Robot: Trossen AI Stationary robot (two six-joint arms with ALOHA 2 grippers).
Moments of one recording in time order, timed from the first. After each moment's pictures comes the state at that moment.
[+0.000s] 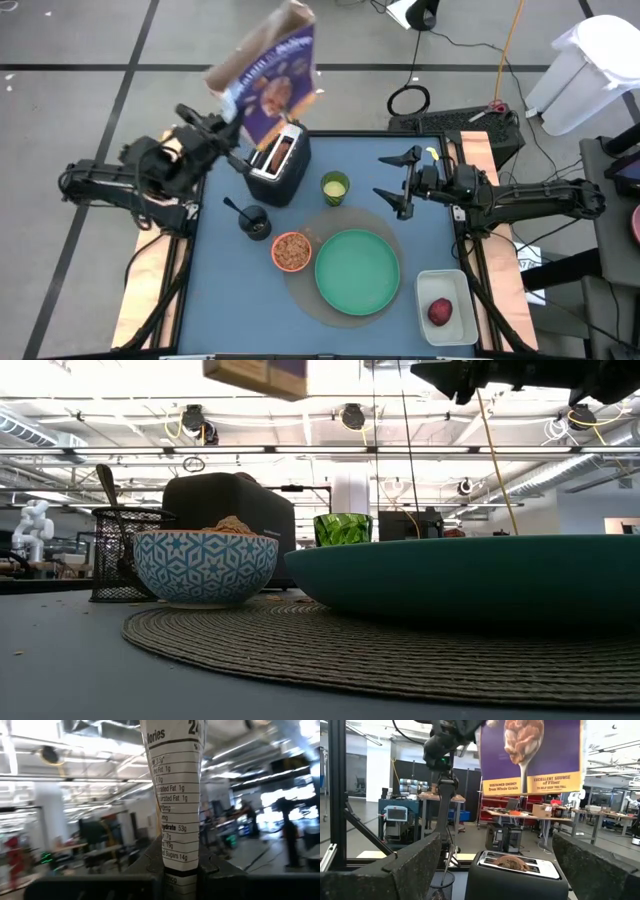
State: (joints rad) left arm -0.13 1.00 1.10 0.54 -0.80 0.66; right arm -0.09 0.84 0.43 0.64 0.08 -0.12
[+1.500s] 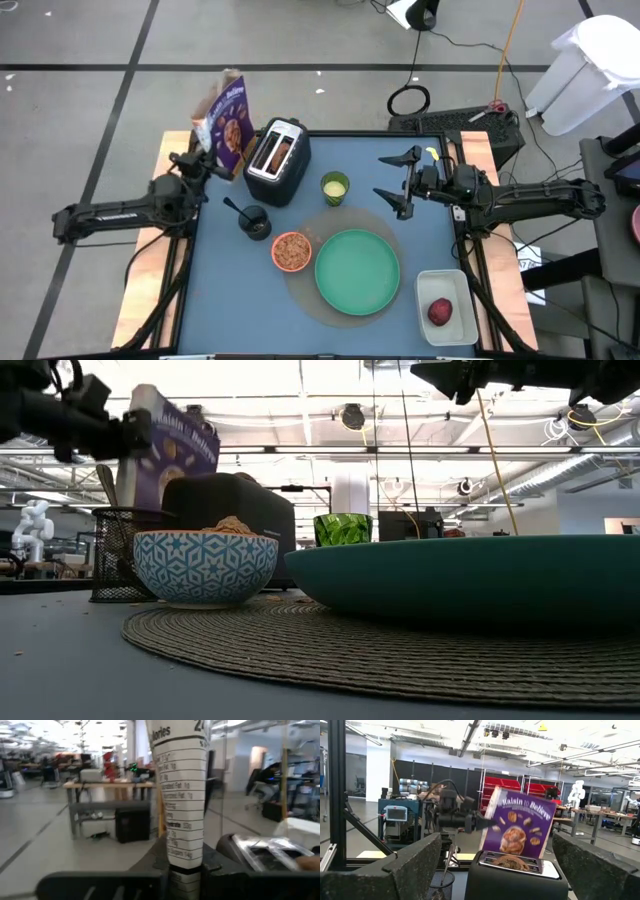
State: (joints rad) left arm 0.22 0.34 0.13 0.42 -1.00 0.12; right arm -0.09 0.84 0.43 0.64 0.08 -0.12
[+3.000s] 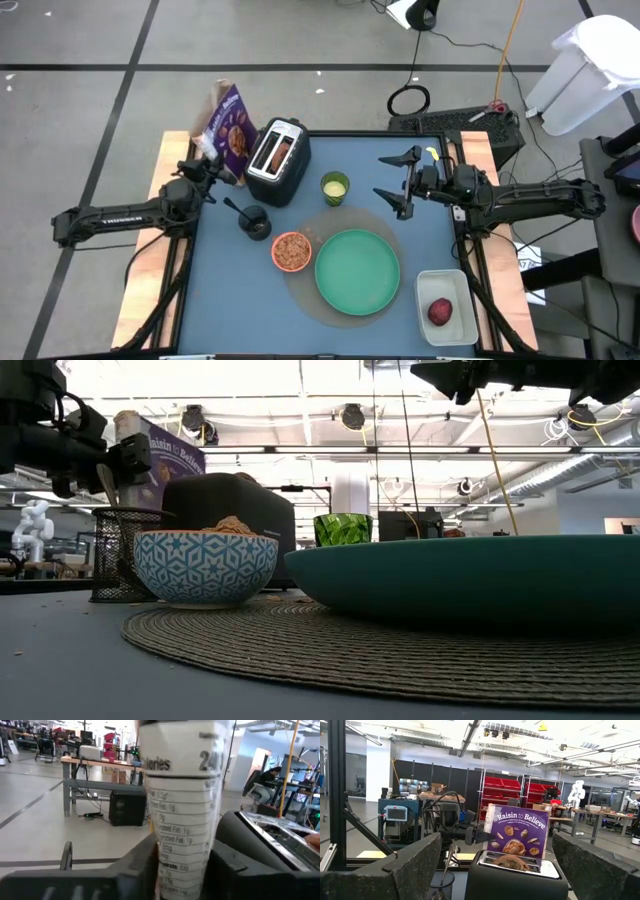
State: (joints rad) left arm 0.26 0.34 0.01 0.41 -0.97 -0.12; right arm -0.09 0.84 0.43 0.64 0.08 -0.12
